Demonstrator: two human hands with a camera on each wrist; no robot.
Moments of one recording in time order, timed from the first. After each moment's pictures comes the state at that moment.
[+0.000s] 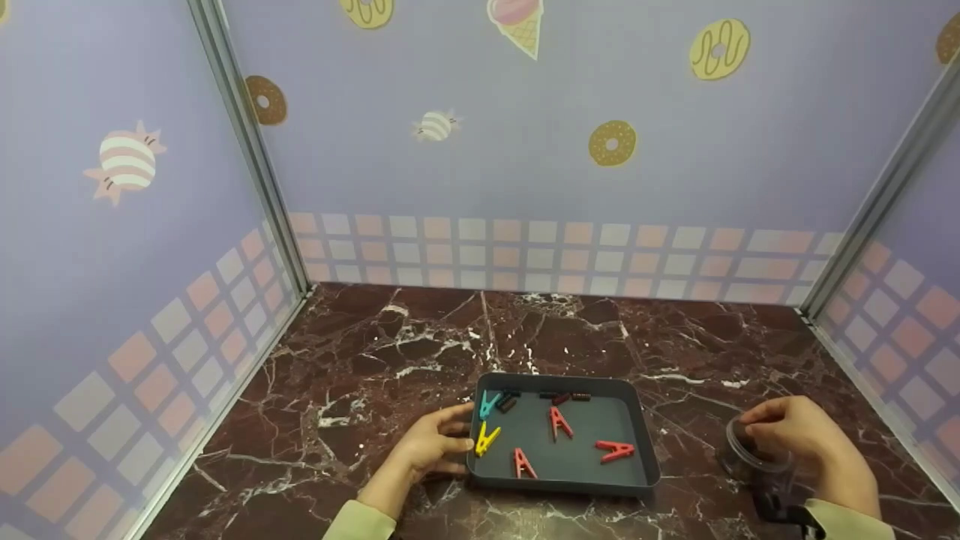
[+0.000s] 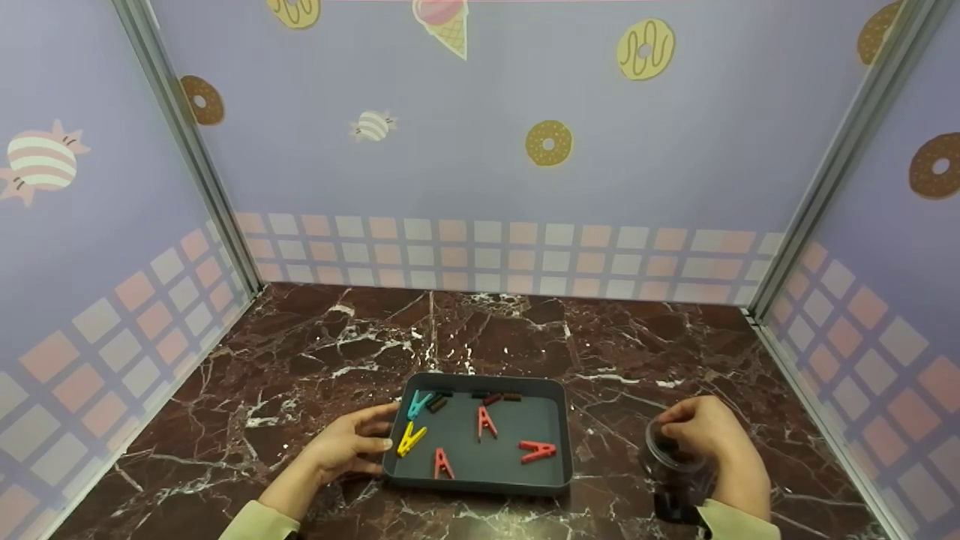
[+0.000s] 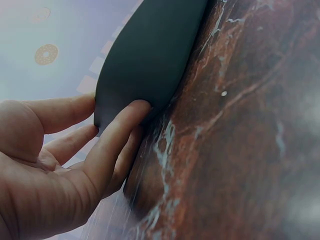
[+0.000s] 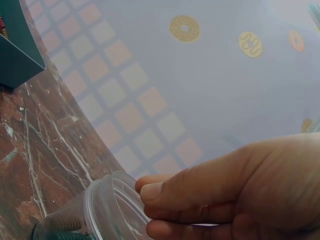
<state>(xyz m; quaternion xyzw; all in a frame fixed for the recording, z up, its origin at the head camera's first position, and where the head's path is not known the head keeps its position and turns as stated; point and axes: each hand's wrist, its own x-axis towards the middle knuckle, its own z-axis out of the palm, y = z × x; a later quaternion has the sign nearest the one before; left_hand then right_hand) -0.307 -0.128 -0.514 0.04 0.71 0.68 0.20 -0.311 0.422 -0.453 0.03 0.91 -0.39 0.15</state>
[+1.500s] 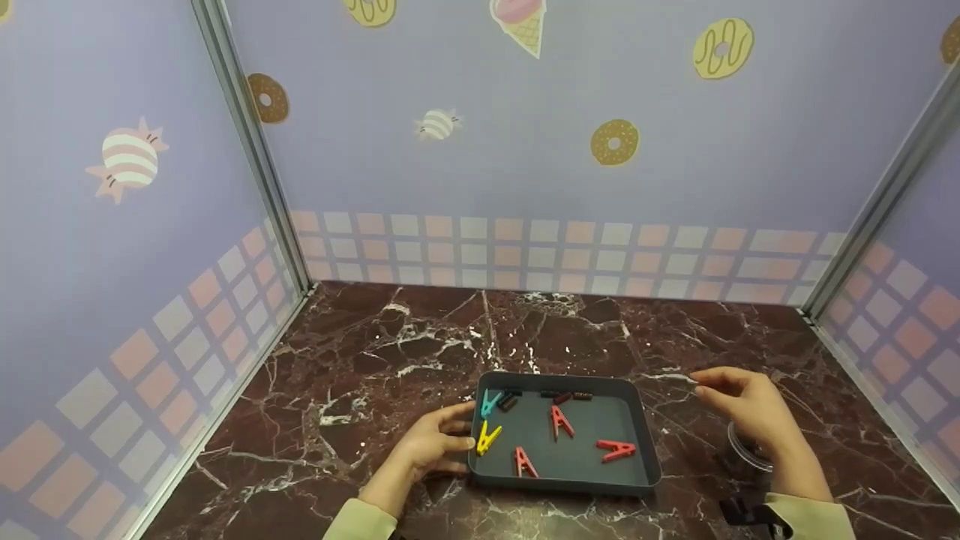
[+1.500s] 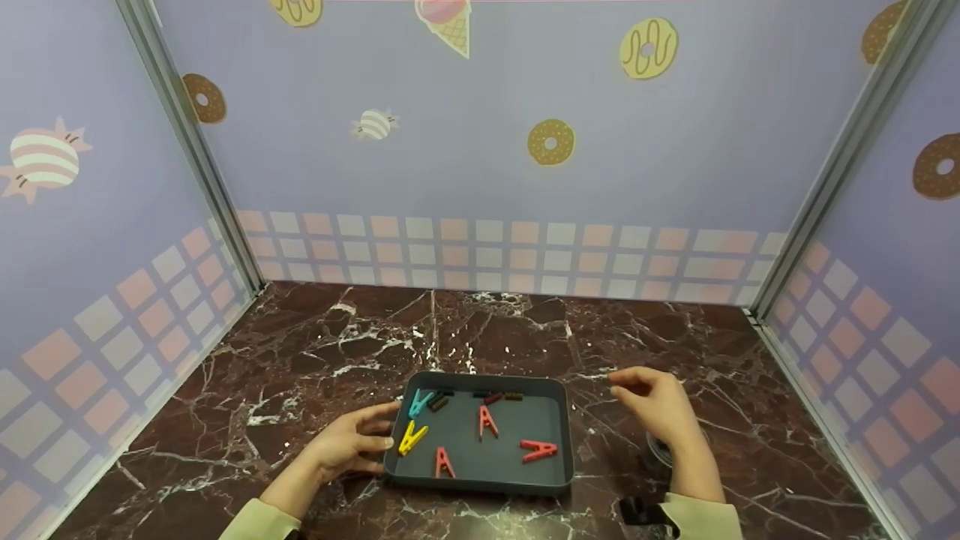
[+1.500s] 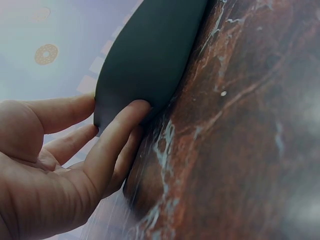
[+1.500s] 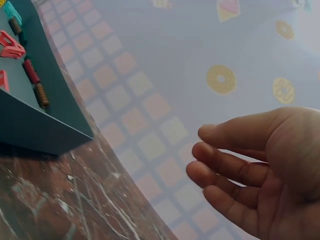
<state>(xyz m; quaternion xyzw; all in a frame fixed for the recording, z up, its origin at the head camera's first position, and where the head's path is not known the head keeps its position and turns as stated) -0.307 -0.128 -0.515 0.04 0.70 0.68 0.20 -0.325 0.351 -0.452 -0.06 0.90 -0.42 -0.07</state>
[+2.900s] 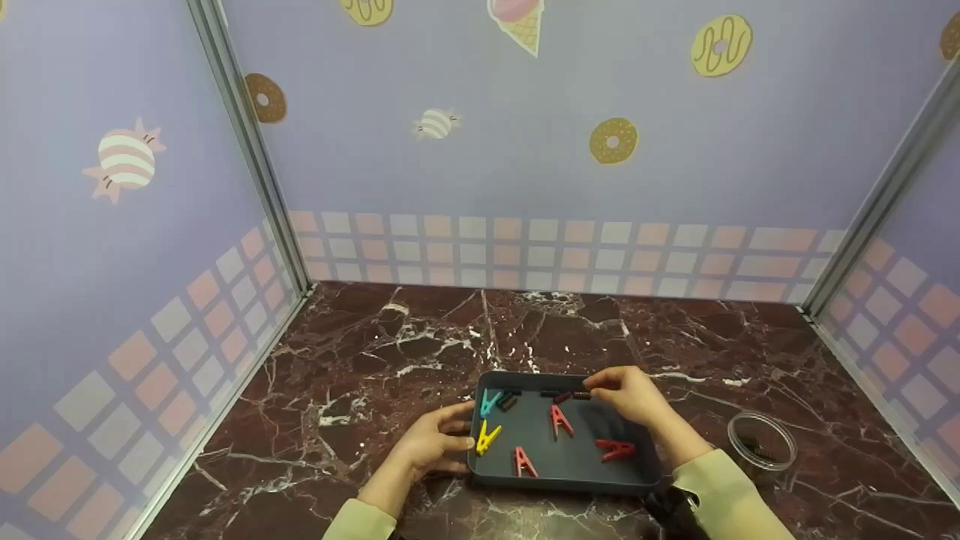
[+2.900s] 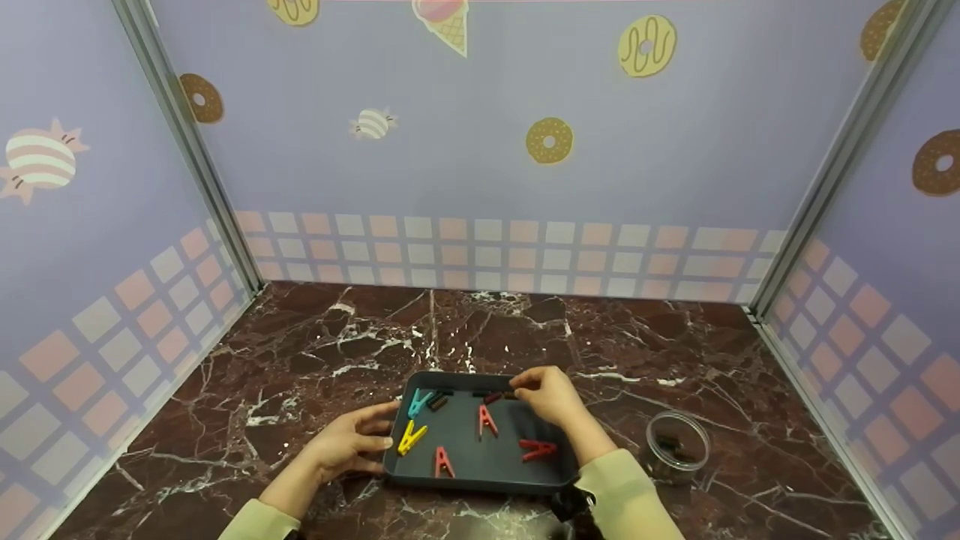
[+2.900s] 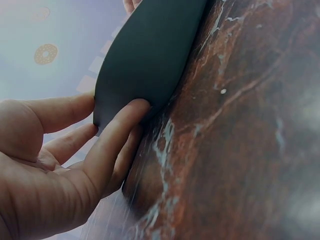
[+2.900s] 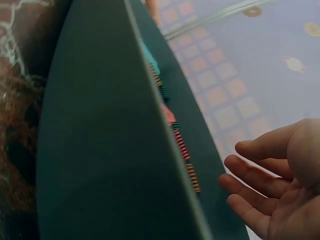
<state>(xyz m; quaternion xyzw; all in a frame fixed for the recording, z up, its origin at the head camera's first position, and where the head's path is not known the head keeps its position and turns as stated) -0.308 -0.128 -0.515 0.04 0.71 0.68 0.20 -0.378 0.229 -0.495 -0.16 0.90 -0.41 0.00</state>
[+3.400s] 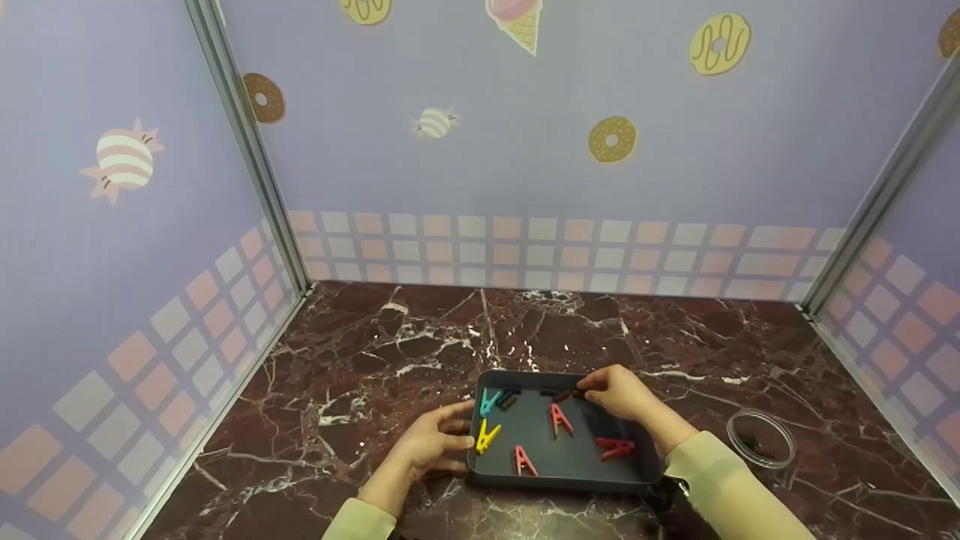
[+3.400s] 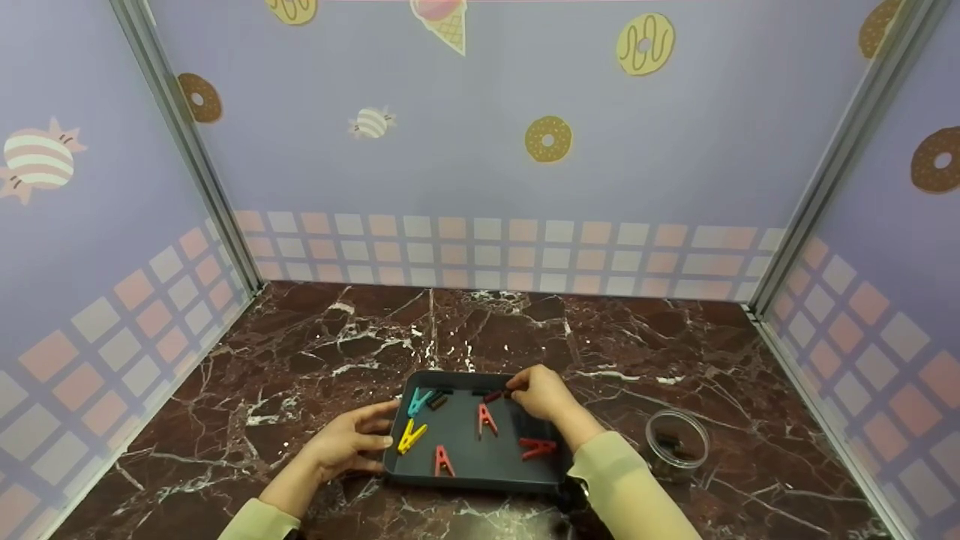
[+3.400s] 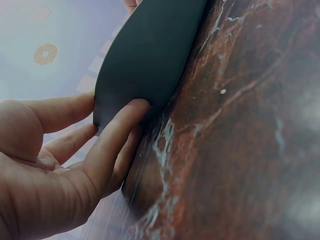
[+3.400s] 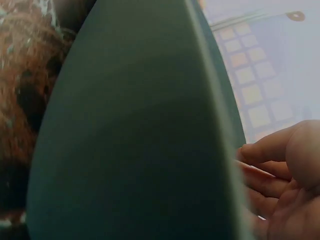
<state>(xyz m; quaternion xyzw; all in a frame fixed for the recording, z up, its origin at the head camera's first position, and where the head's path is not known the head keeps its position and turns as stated) -0.308 -0.127 -0.515 0.04 0.71 0.68 0.20 -0.390 0.217 -0.501 -0.18 0.93 -0.33 0.02</state>
